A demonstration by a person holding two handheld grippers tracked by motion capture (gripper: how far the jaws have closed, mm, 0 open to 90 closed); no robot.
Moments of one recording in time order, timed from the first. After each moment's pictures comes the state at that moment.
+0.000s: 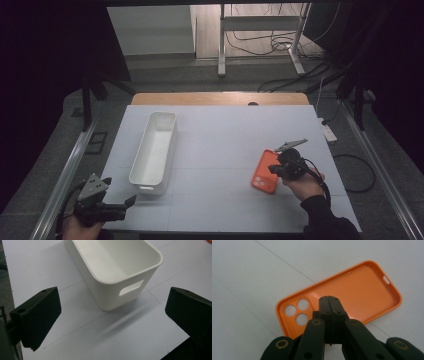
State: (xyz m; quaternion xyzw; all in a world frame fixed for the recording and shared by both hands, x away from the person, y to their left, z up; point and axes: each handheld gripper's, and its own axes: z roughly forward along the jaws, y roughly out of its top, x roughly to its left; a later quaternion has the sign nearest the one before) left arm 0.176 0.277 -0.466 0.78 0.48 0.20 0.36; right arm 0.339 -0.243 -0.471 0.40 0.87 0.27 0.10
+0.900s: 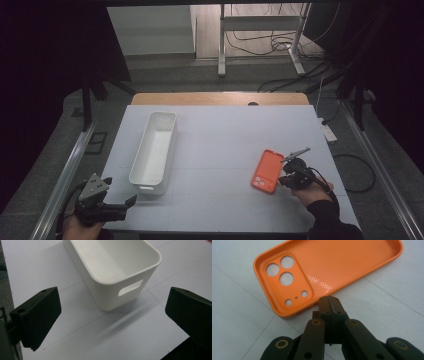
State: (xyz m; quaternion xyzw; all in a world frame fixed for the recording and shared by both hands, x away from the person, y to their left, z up) left arm 0.176 0.276 -0.466 0.78 0.47 0.20 0.36; right arm 0.323 -0.263 -0.487 0.43 0.88 0.19 0.09
